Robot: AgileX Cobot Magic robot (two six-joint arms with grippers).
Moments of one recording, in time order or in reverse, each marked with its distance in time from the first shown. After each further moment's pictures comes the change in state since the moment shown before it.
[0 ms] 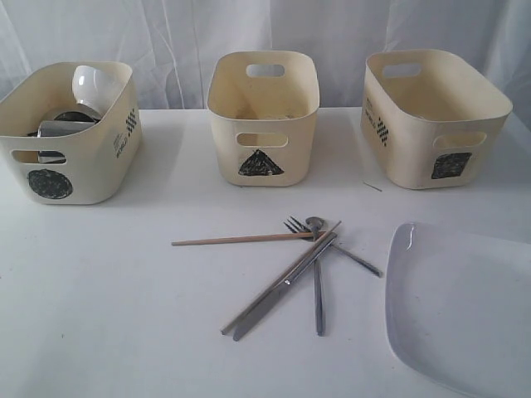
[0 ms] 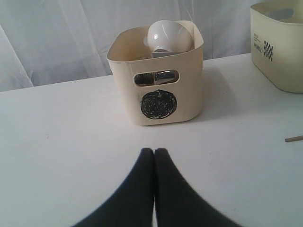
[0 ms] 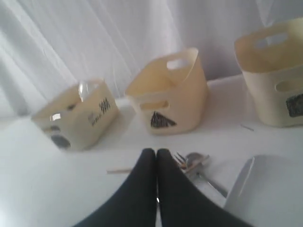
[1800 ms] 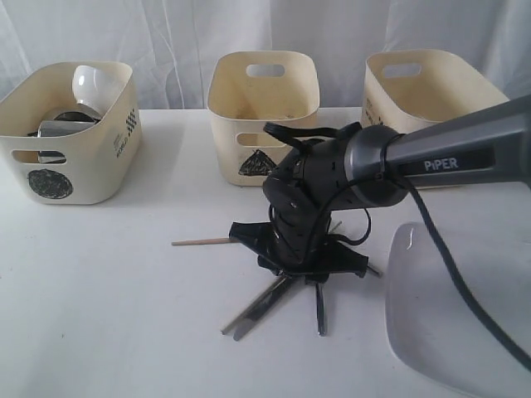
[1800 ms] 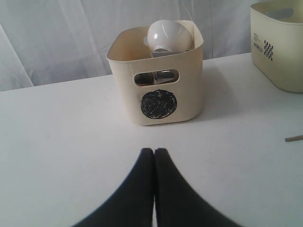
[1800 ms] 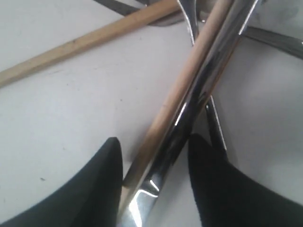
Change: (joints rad) left arm 0.000 0.000 0.000 0.000 0.000 0.002; right arm 0.557 1.843 -0.846 -0.830 0.126 1.346
